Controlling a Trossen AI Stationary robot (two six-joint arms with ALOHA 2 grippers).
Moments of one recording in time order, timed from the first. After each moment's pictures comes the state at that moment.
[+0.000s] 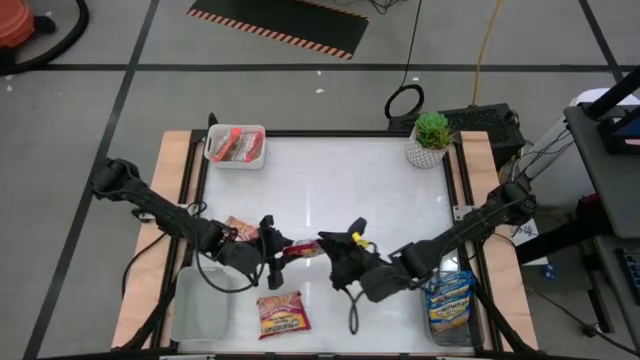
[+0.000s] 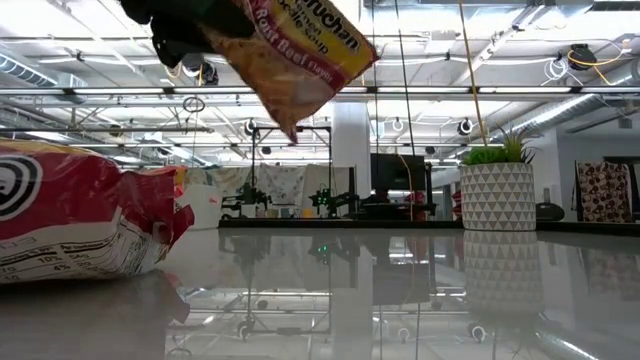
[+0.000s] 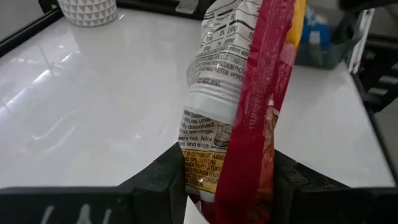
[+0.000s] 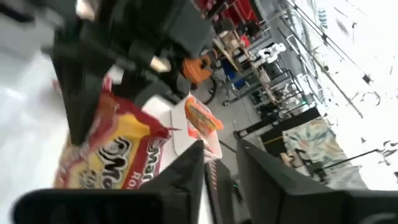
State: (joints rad) left arm -0.49 1.38 0.85 -0.04 -0.55 -0.43; right arm 0.51 1.70 1.34 0.00 1.05 -0.59
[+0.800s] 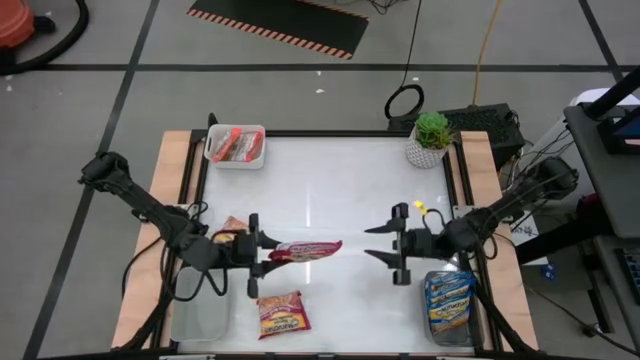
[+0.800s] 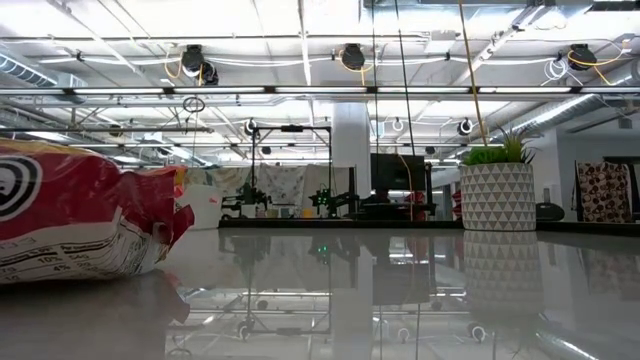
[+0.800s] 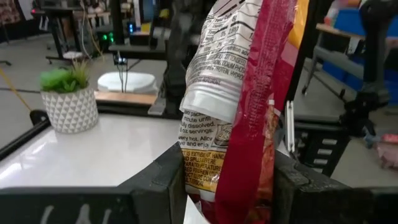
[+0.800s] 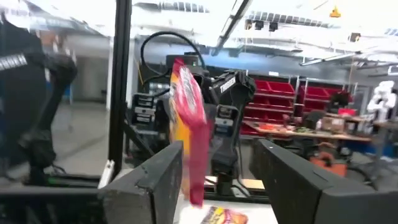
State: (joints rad) left arm -0.62 1.23 0.85 0.25 -0.66 -0.15; right arm 0.52 1.19 0.54 0.95 0.51 -0.21
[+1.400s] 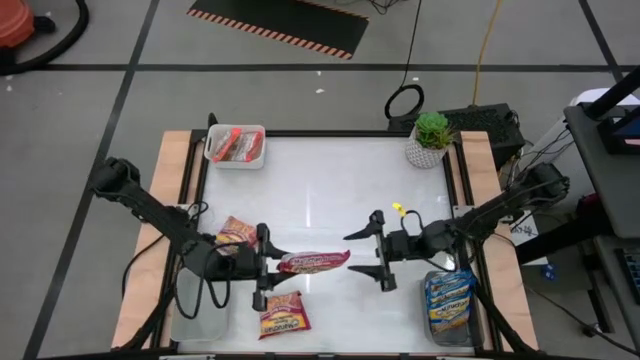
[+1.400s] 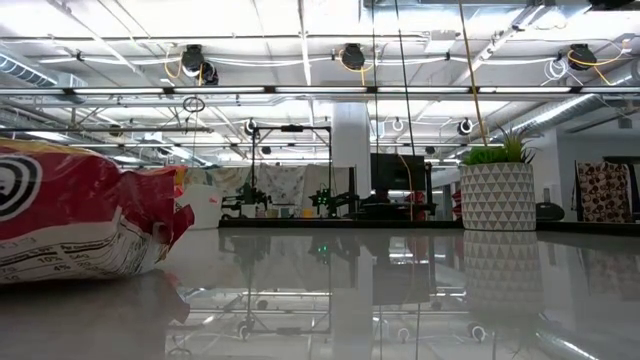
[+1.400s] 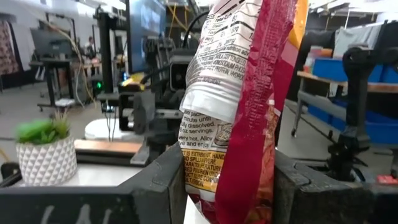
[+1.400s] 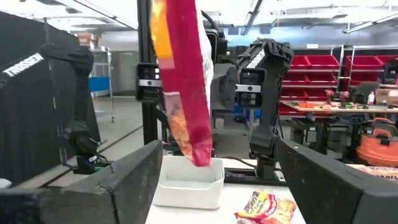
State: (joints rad) left arm -0.65 1.38 0.85 0.69 -0.66 0.04; right arm 0.43 1.34 0.62 0.91 0.31 -0.02
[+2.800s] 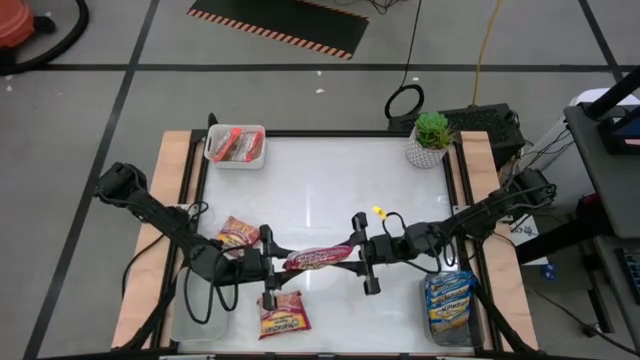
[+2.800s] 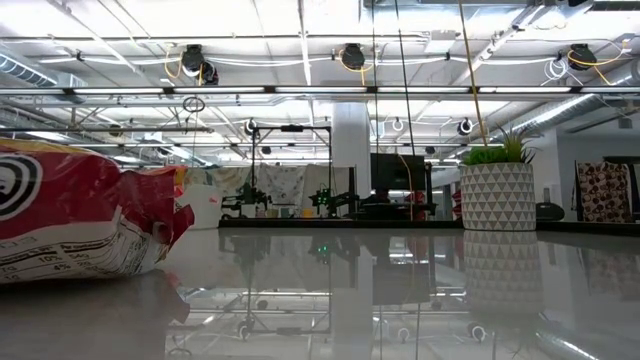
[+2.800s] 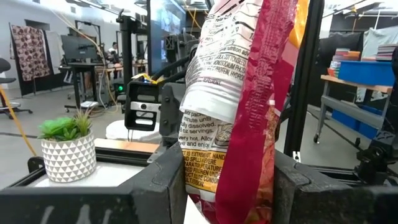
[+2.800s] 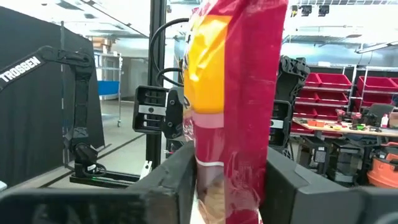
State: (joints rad) left arm -0.65 1.47 0.85 0.81 -0.74 0.07; right arm 0.38 1.51 0.77 0.98 0.21 -0.08
